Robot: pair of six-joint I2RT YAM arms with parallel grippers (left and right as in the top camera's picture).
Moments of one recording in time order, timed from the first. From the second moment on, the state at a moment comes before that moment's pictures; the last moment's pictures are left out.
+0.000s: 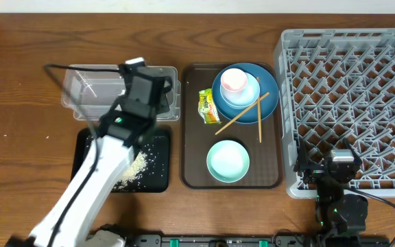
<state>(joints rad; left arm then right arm) -0.36 1.33 1.05 -0.53 -0.34 -0.52 0.07 0.02 0.01 -0.06 0.07 -0.05</state>
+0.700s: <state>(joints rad) -0.47 1.50 1.06 -0.51 0.13 -0.63 0.07 0.02 0.01 -0.06 0.07 -0.05</state>
